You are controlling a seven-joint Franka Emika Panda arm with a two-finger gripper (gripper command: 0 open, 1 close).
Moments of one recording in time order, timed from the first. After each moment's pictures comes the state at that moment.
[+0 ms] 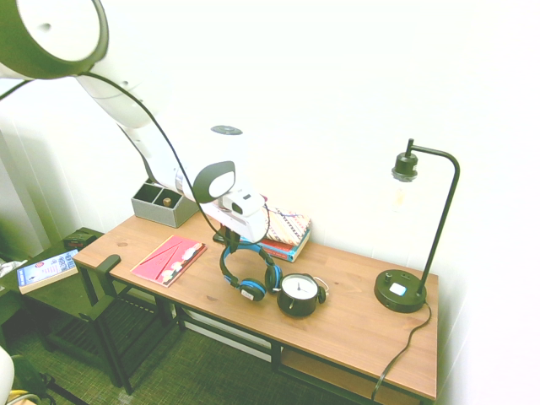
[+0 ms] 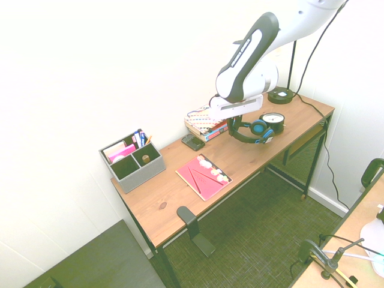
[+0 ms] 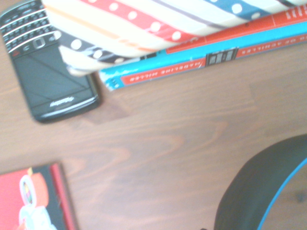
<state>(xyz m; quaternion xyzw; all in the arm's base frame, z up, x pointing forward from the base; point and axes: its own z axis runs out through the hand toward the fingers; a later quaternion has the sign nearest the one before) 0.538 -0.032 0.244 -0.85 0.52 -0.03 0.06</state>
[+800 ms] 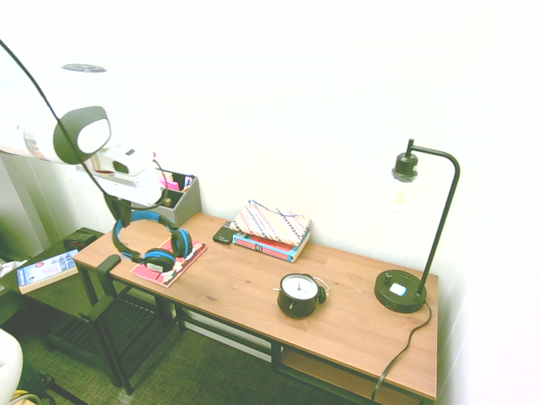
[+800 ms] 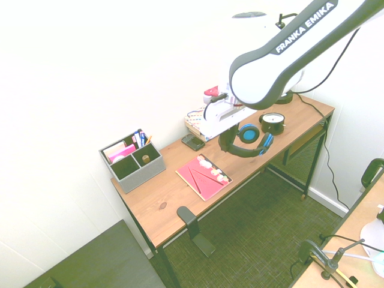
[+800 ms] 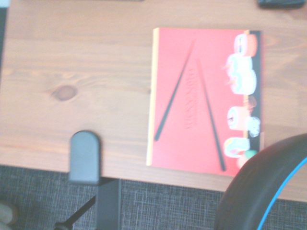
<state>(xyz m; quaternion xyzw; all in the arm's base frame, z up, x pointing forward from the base) 0.381 0.171 0.346 -0.94 0.33 -0.04 0.08</state>
